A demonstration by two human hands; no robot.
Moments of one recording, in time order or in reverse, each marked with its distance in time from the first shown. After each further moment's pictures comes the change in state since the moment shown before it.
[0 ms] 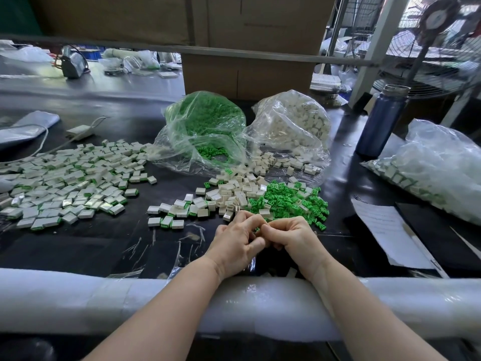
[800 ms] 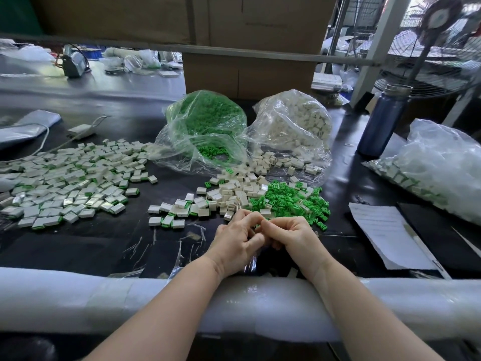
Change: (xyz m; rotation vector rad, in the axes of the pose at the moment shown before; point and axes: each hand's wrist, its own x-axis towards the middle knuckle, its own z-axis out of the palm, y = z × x) left_hand -0.001 0.004 -0.003 -0.112 0.048 -0.006; right_hand 0.002 0.003 0.000 0.027 -0.039 -0.048
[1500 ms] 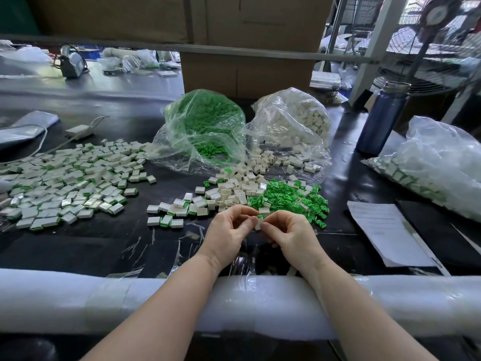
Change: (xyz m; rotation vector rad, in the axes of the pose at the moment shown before) left_hand 0.002 0.000 -0.003 -0.496 0.204 -0.108; right_hand 0.004 0.008 0.001 -0.312 0.172 -0.064
